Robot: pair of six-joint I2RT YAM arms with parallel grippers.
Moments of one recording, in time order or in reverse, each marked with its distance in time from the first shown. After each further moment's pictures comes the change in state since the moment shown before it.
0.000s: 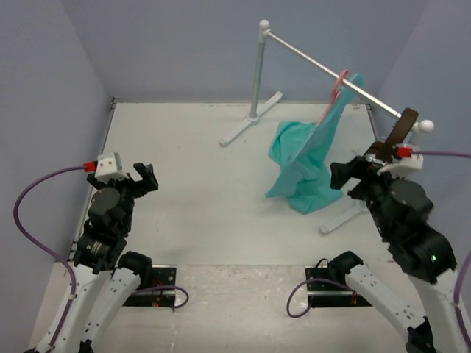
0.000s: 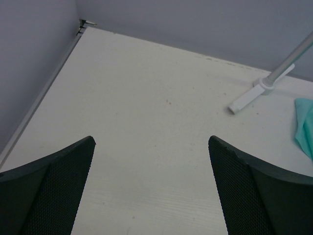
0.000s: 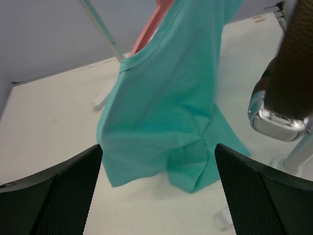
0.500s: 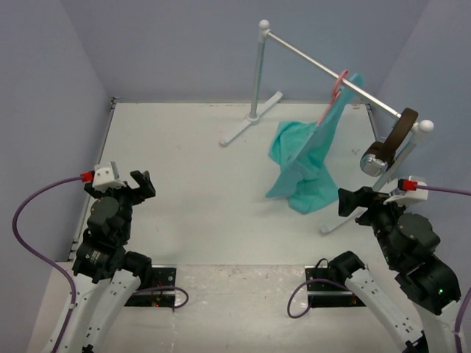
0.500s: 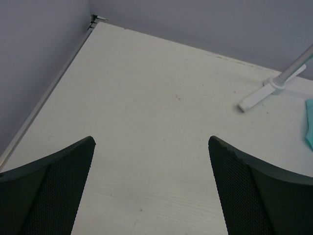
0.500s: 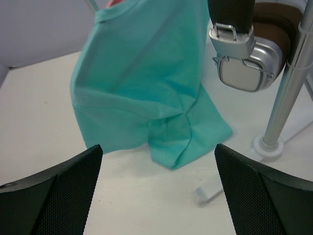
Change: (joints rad) left arm 0.000 -0.100 -0.057 -0.051 -0.052 -0.008; right arm 0.000 -0.313 -0.166 -0.123 -0.023 -0.039
